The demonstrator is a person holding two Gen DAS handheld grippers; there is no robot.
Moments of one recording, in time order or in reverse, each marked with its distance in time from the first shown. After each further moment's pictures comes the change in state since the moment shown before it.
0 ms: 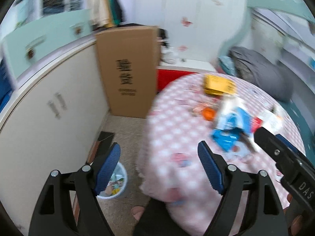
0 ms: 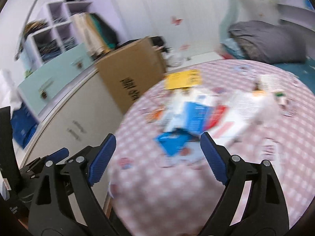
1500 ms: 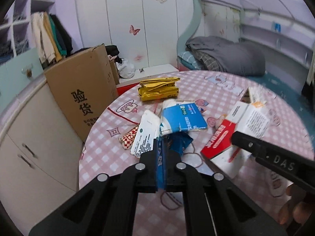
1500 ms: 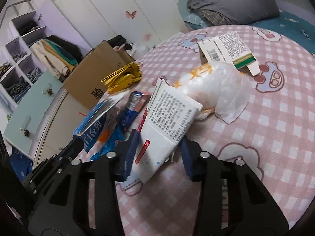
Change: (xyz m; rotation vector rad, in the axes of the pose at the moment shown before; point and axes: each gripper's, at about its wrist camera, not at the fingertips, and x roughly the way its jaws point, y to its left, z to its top) left arm 0.058 -0.104 0.022 0.270 -0.096 -0.136; right arm 0.040 -0.086 0.007 0.248 0.071 -0.027
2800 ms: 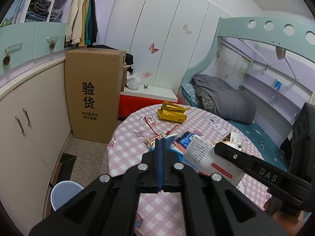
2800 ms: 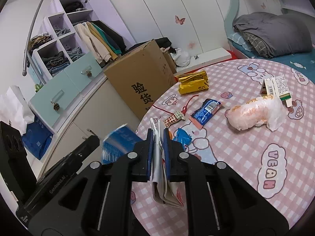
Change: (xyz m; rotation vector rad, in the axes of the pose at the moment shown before) left arm -0.106 0.091 -0.026 -0.310 -0.160 -0.123; right arm -0.052 0.109 -0.013 -0.221 -0.026 0.160
